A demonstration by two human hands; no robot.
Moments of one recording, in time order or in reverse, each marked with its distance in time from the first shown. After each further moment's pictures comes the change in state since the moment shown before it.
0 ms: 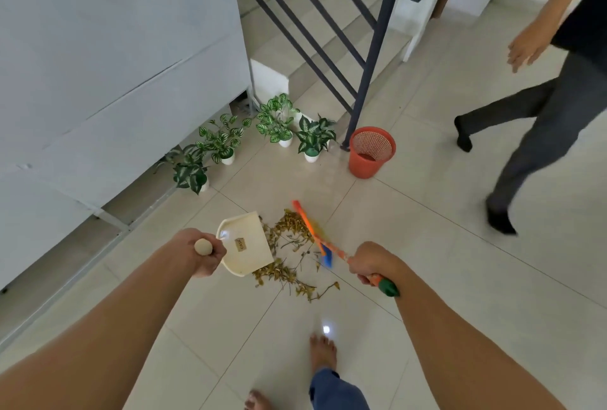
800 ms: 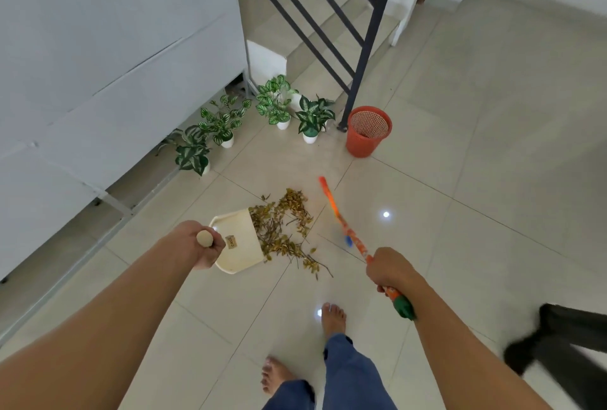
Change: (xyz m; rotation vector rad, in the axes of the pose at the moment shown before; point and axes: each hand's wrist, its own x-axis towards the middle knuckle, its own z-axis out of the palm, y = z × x) left_hand 0.022 0.025 -0.098 0.042 0.011 -0.008; right_hand -0.057 0.018 0.117 0.191 0.160 0.084
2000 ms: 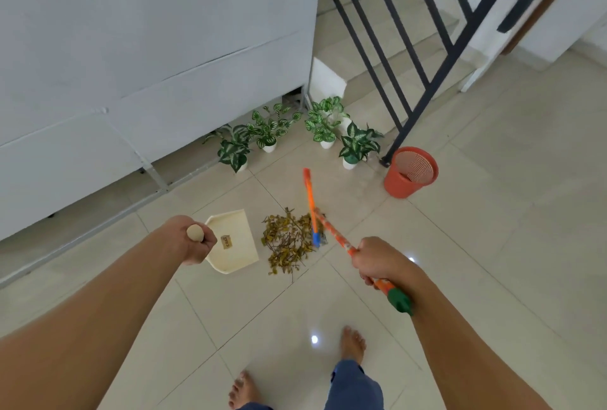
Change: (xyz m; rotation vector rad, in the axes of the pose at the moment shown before) left_hand -0.014 0.013 -0.003 -0.283 -0.011 0.025; right_hand 0.030 -0.099 -0.076 -0.133 -0.173 -0.274
